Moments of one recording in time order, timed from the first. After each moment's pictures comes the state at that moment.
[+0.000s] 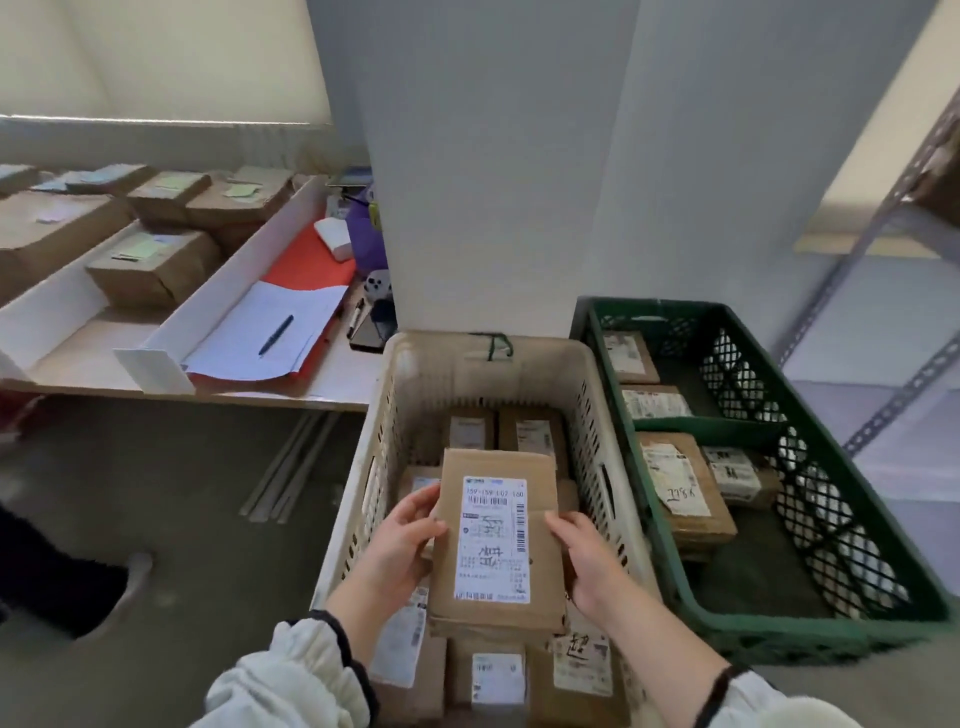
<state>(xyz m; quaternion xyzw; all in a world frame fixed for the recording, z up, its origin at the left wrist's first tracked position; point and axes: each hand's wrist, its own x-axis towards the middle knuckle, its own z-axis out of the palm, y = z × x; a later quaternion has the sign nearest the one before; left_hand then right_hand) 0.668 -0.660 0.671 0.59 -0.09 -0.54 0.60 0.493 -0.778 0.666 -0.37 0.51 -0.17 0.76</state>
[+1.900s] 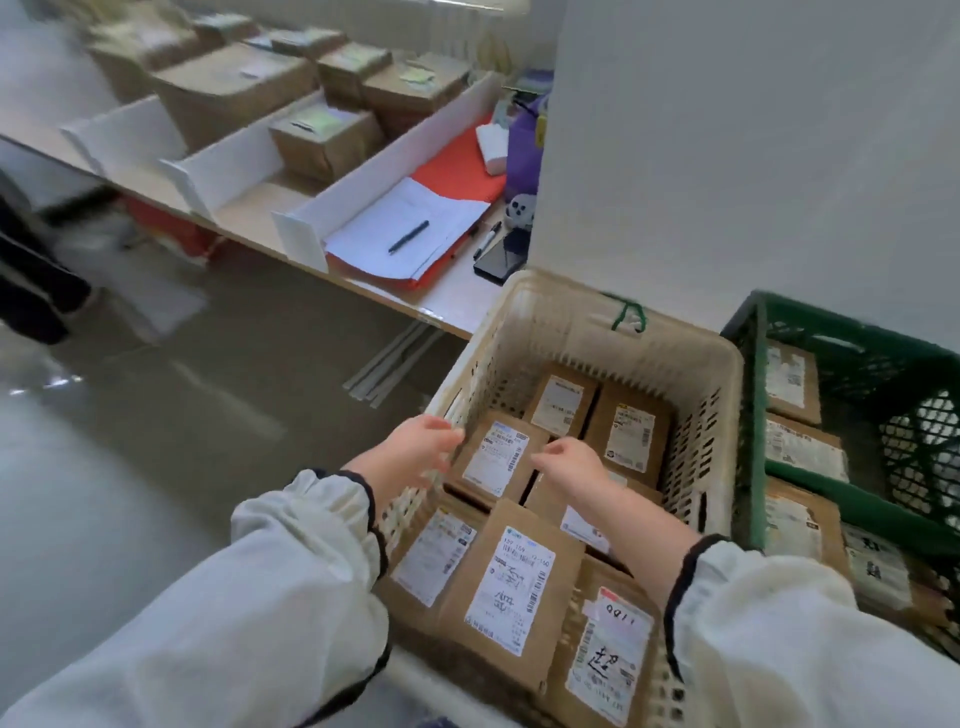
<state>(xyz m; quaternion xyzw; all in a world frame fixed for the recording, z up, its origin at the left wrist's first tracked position) 0.726 -0.664 0.682 0.81 -0.06 -0.43 0.41 0.607 -0.816 0.674 -0.76 0.43 0.11 0.47</state>
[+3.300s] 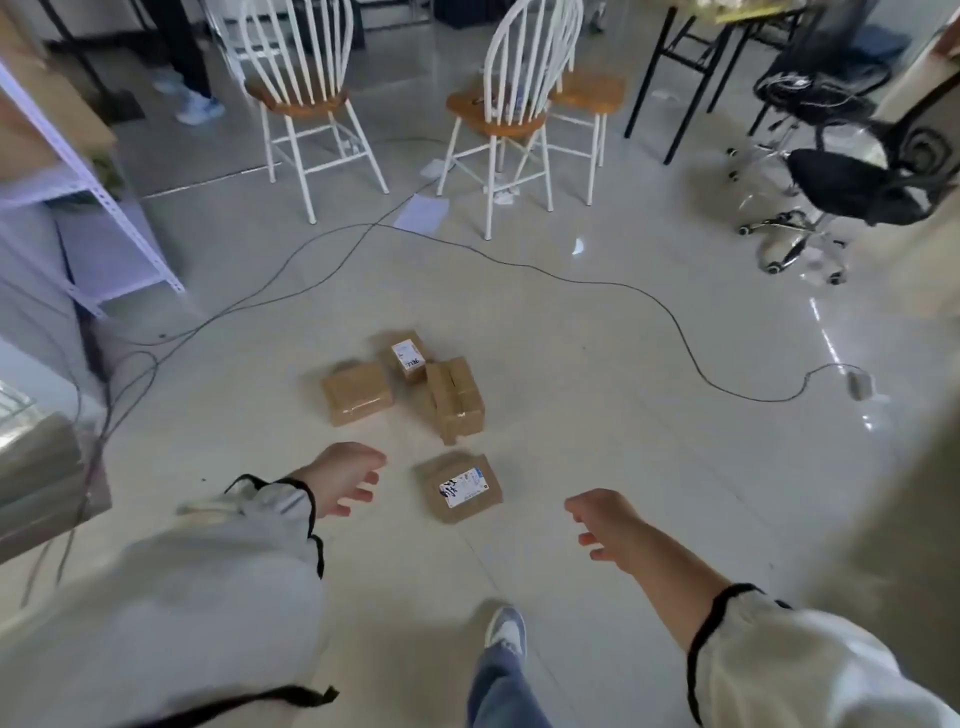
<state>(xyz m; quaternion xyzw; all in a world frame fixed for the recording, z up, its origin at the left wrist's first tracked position) 0.057 -0.024 0.614 0.37 0.73 0.07 0.58 0.353 -0.088 0.596 -0.80 -0.27 0.52 0.11</state>
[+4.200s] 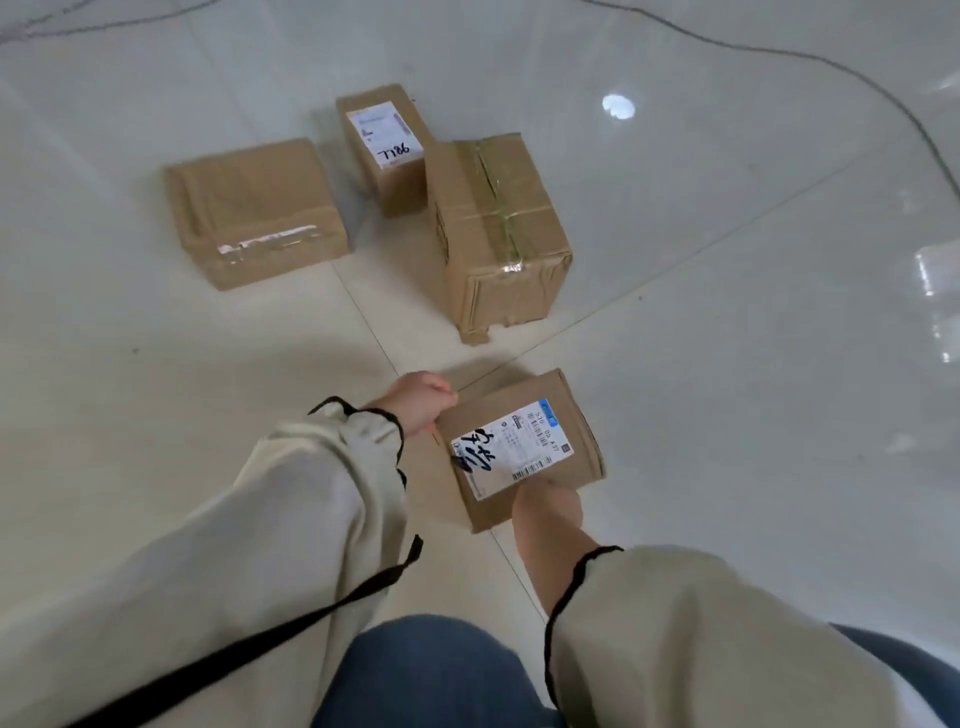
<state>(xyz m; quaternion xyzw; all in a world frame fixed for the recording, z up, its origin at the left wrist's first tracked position) 0.111 0.215 -0.067 0.46 0.69 0.06 0.56 0.243 0.115 -0.106 -0.87 -0.05 0.44 0.20</state>
